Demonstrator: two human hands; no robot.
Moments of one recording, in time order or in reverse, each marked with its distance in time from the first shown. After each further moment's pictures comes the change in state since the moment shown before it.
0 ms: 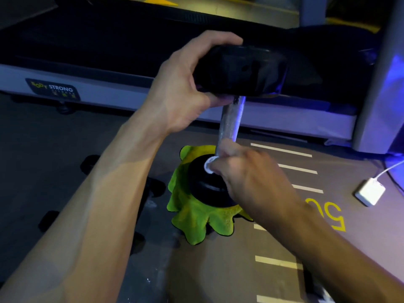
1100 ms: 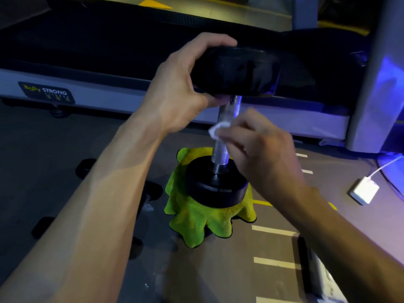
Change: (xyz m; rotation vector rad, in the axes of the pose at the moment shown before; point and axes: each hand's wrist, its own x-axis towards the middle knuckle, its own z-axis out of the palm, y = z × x) left_hand 0.002 0.003 0.001 0.019 0.002 -0.014; right_hand 0.013 0.034 0.004 0.093 0.534 0.023
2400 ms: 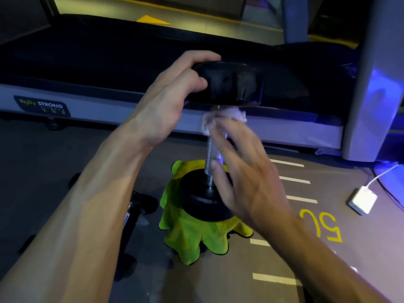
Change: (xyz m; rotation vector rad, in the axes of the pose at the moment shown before) left_hand 0.003 0.019 -0.004 -0.158 -0.036 -0.270; right_hand -0.011 -0.015 0.005 -0.127 -0.069 -0.038
